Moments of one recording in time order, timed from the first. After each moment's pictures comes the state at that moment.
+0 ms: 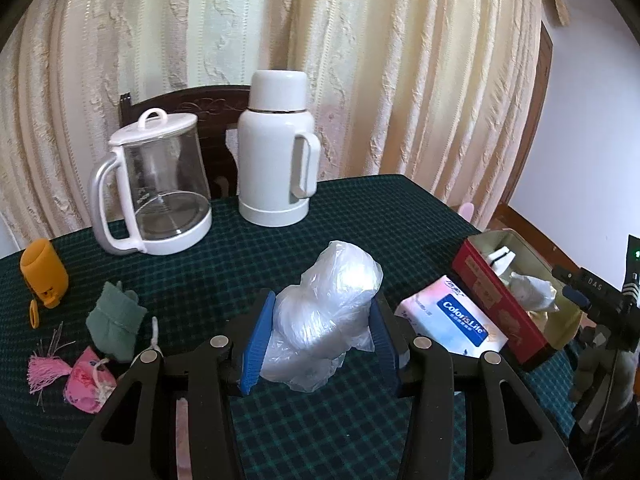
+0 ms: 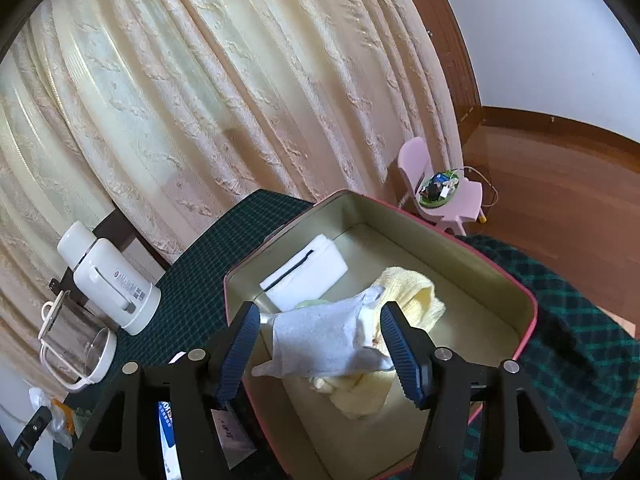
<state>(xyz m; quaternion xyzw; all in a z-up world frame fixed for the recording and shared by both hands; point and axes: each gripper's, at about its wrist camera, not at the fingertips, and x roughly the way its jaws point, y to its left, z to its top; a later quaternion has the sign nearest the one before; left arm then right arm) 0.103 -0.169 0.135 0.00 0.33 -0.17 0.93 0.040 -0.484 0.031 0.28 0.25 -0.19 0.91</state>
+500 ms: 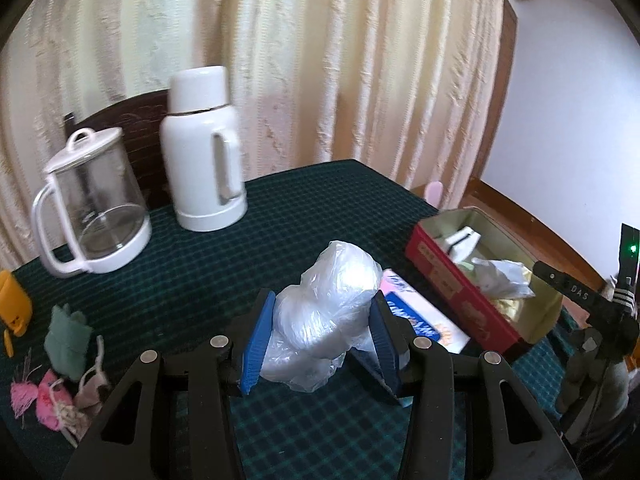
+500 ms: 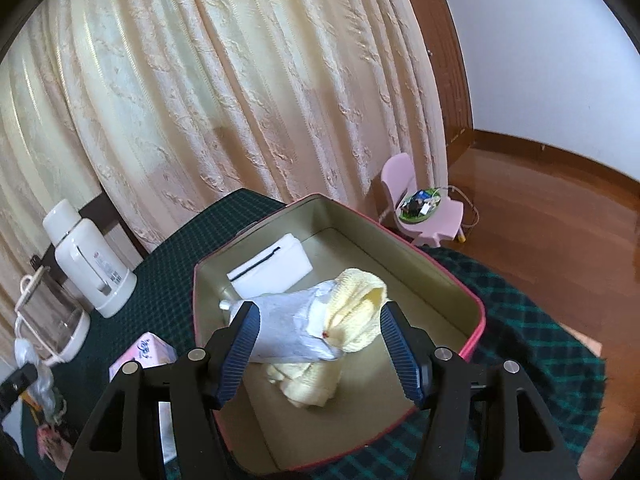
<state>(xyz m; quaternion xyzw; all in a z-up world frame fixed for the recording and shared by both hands) 0.106 -0.245 0.129 0.04 0.33 -0.23 0.91 0.020 -0.489 0.029 0.22 0.26 -0.22 0.91</state>
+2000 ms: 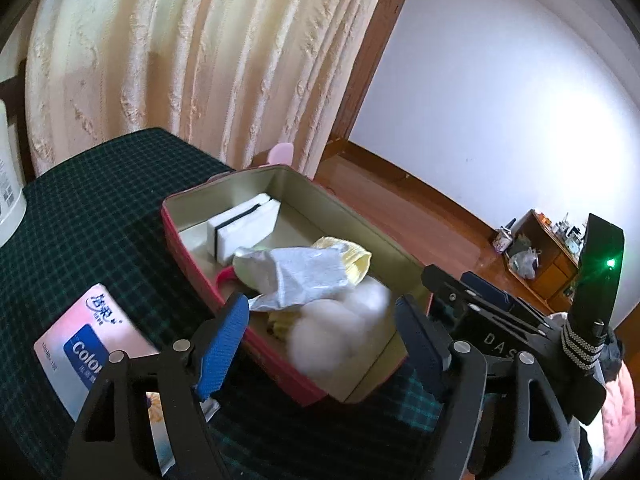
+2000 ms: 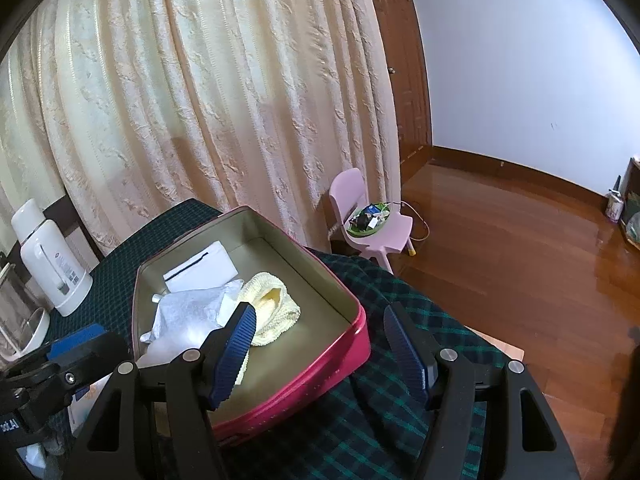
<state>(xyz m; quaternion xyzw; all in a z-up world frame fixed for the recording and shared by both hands) 0.097 -0.431 0.092 0.02 0.38 -0.46 0.80 -0.024 -0.516 0.030 0.19 0.26 -0.29 0.90</state>
